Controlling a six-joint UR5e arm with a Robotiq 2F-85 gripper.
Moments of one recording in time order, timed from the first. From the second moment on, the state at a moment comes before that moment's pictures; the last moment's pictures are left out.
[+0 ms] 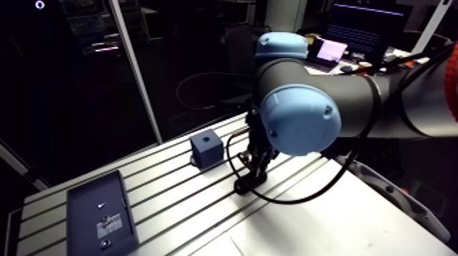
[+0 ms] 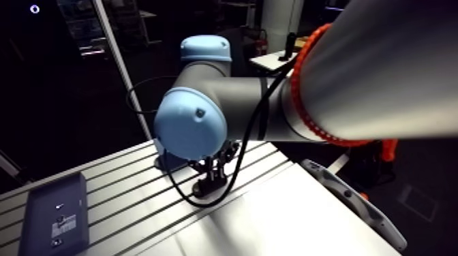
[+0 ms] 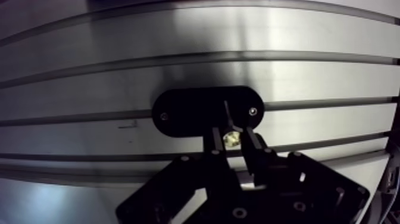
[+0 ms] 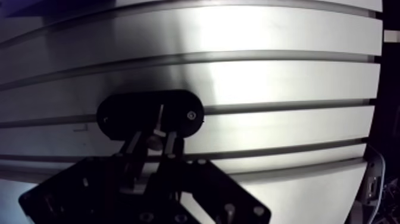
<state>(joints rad) -0.59 -1.34 2.11 -2.34 -1.57 -2.11</state>
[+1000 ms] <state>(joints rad) -0.59 -1.34 2.11 -2.34 -1.57 -2.11</state>
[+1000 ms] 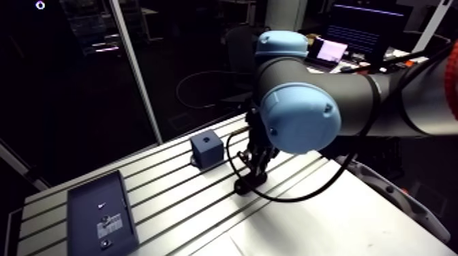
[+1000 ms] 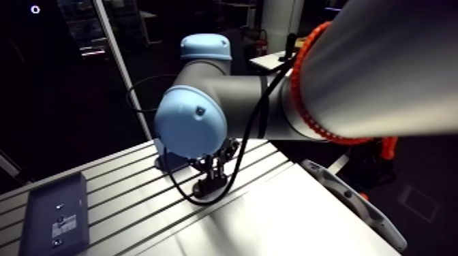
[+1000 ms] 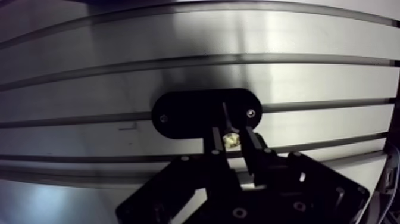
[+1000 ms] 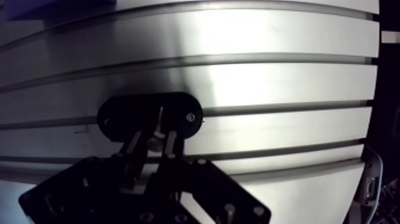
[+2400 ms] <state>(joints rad) -0.58 -1.34 2.10 -2.35 -1.56 -2.11</state>
